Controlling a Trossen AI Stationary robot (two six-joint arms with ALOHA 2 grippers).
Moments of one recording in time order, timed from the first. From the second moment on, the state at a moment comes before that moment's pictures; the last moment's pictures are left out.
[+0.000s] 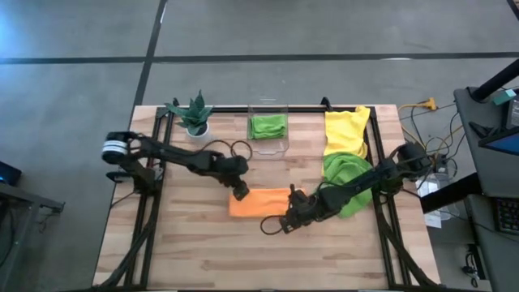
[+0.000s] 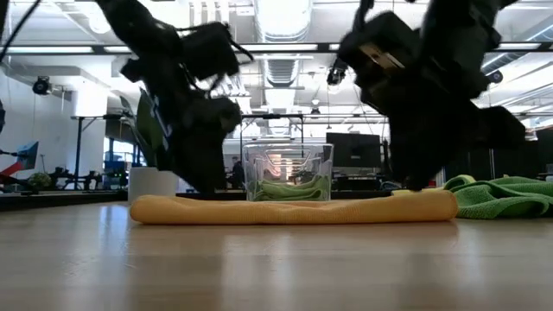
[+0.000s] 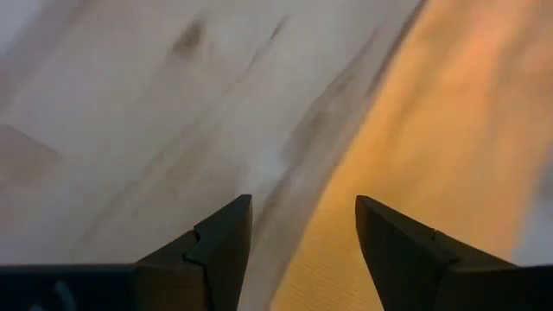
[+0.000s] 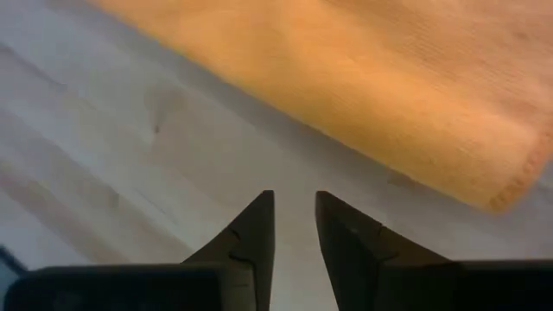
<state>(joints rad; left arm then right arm) 0.05 1.63 0.87 -0.28 0.04 -0.59 0.39 1.75 1.05 -0.45 0.06 1.48</state>
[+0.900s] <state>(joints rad) -0.31 1.69 0.91 -0.31 0.10 -0.89 0.19 1.76 0.94 -0.47 0.20 1.15</state>
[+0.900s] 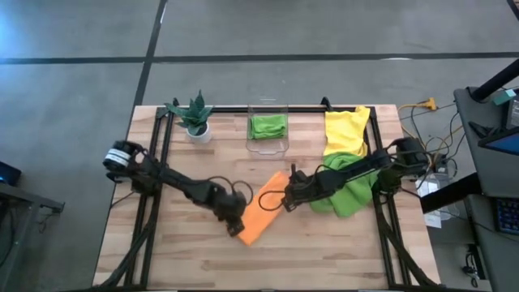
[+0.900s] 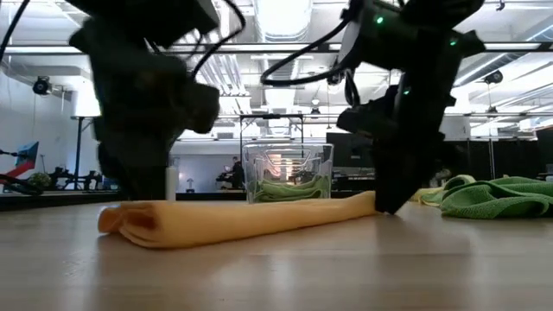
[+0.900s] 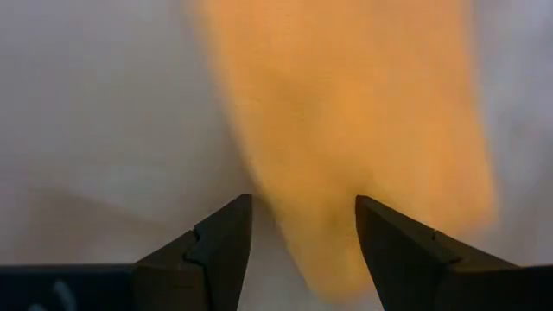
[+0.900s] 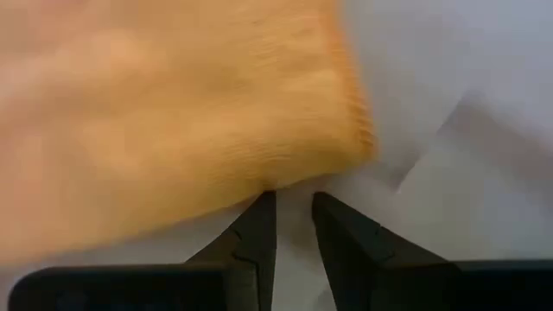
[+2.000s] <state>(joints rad) -0.35 0.96 0.47 -0.27 -0.11 -1.04 0.42 2.17 1.51 -0.49 0.55 0.87</state>
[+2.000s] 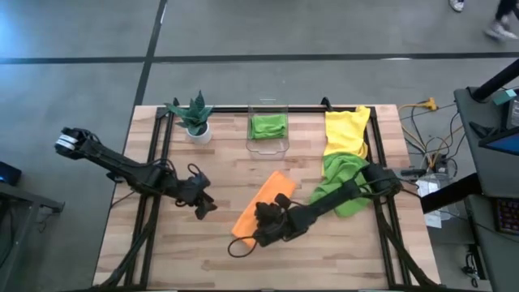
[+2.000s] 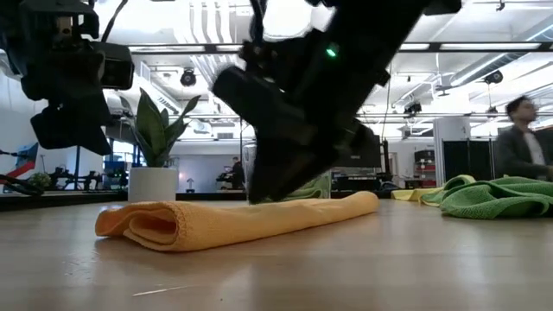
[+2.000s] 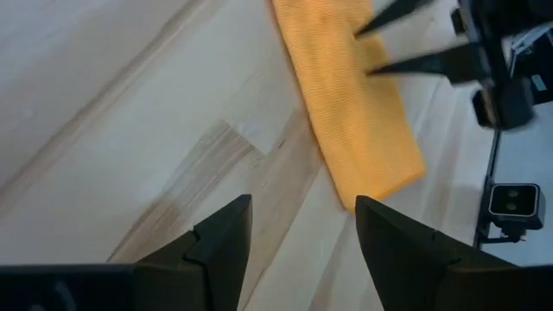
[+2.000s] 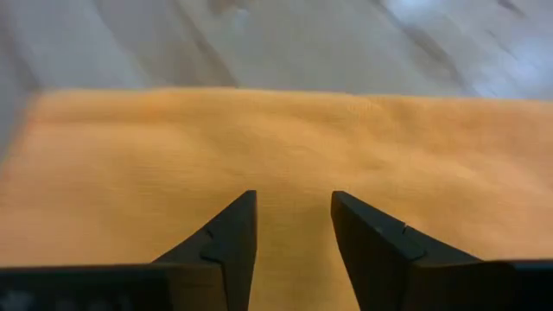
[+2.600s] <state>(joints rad) -0.38 0.99 0.47 -0.22 -0.09 -1.03 0.39 2.09 1.34 -0.21 0.42 0.88</state>
